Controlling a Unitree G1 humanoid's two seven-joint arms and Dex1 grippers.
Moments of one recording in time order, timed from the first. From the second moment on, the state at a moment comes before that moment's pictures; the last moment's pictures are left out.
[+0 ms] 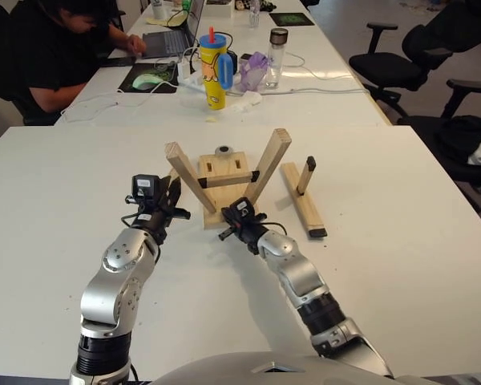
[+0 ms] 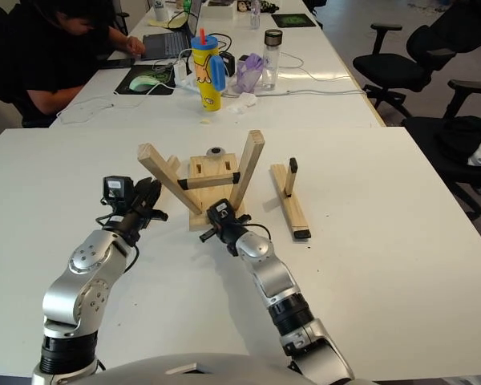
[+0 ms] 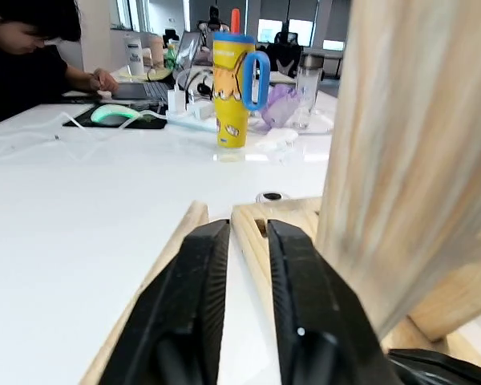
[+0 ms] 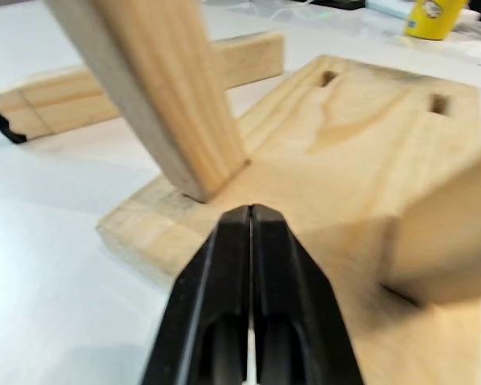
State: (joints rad) left arm -0.01 0.20 0.01 -0.53 -0.31 0.58 0.00; right arm -0.15 0.02 0.32 -0.01 0.02 0.37 0.30
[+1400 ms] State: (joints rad) left arm -0.13 0.69 0.04 -0.30 -0.19 0.57 -0.66; right arm -0.16 -0.22 0.13 -0.26 0.17 0.48 0.31
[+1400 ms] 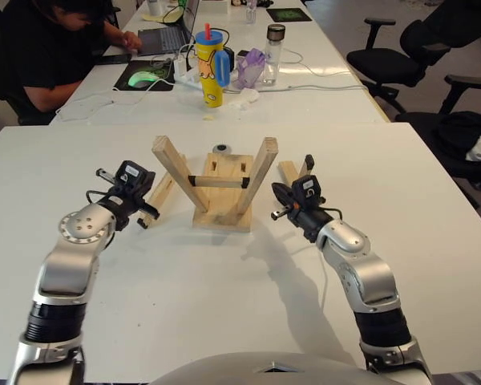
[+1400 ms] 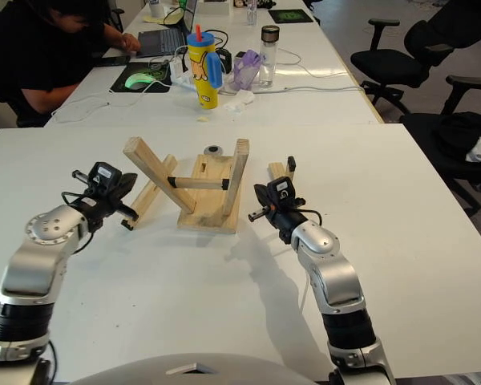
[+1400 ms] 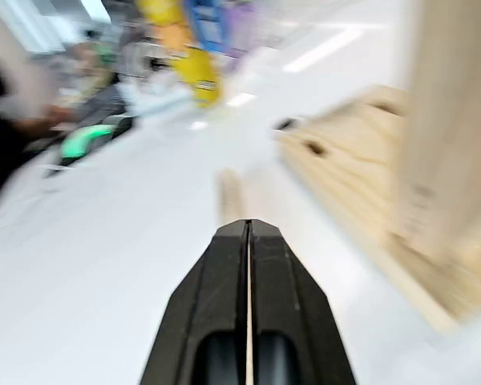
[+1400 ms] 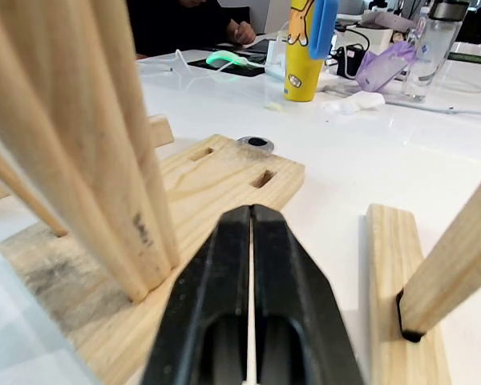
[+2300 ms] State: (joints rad) left arm -0.17 0.85 -0.33 -0.19 0.01 0.51 -0.92; right arm -0.40 -0.03 0.40 0.10 0.12 0.22 0.57
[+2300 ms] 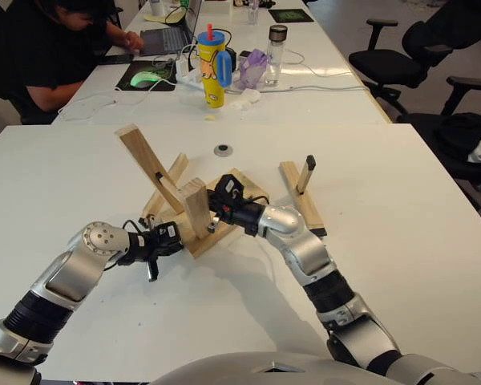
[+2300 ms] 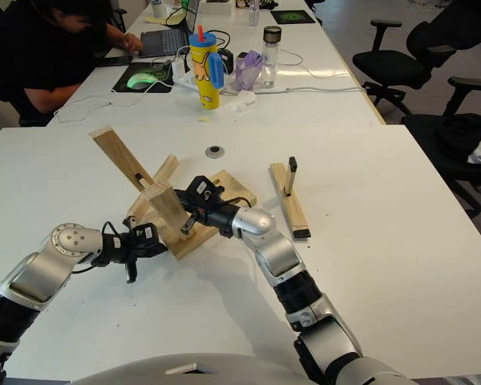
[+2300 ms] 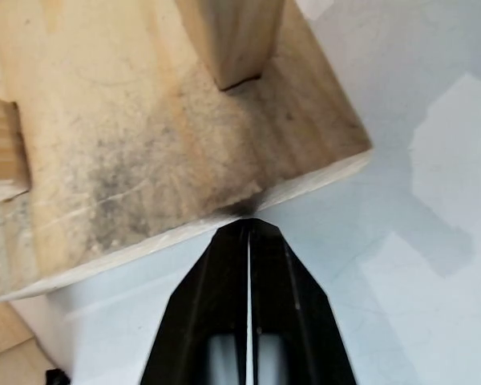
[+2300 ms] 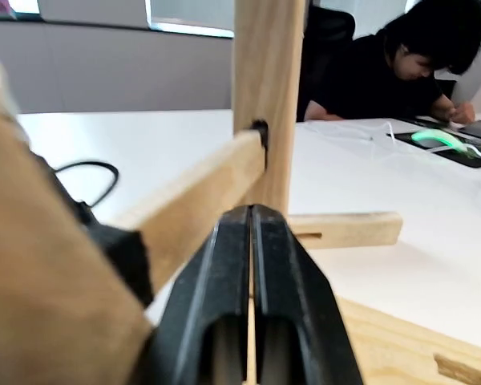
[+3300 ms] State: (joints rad) left arm -0.10 0.78 -0.42 -0.46 0.01 0.71 -0.84; right arm -0.59 -0.41 0.47 0.29 -0.21 0.41 0.79
